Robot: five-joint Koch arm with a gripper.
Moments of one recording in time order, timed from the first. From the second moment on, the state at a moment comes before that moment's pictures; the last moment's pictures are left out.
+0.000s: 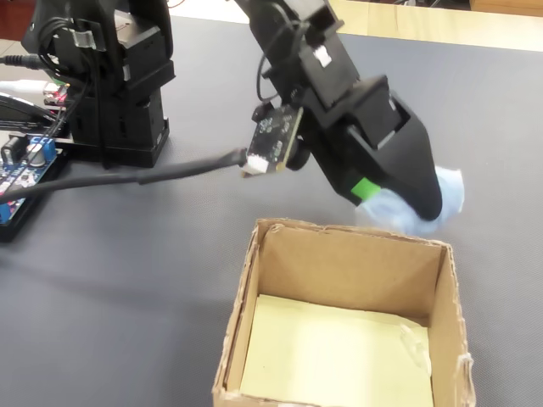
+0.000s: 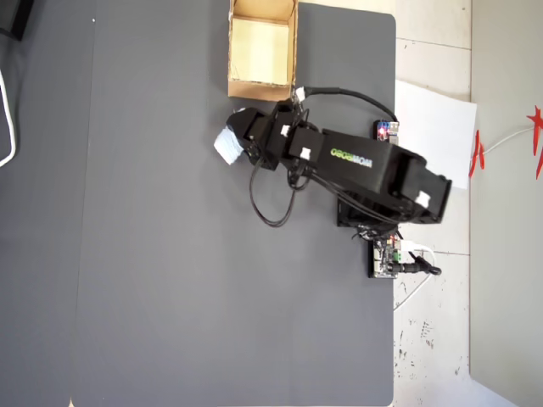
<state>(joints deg) 23.5 96.4 130.3 9.8 77.6</state>
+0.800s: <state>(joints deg) 46.2 109.0 133.7 0.4 82.6</state>
